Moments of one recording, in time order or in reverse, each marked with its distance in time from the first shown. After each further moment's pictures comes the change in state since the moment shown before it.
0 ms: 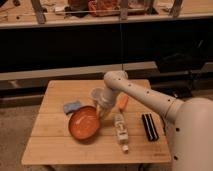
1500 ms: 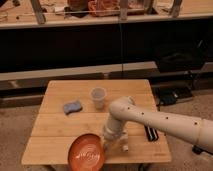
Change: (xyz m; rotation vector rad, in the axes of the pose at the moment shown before) arm -0.148 -0.009 0.046 -0.018 -0.053 -0.048
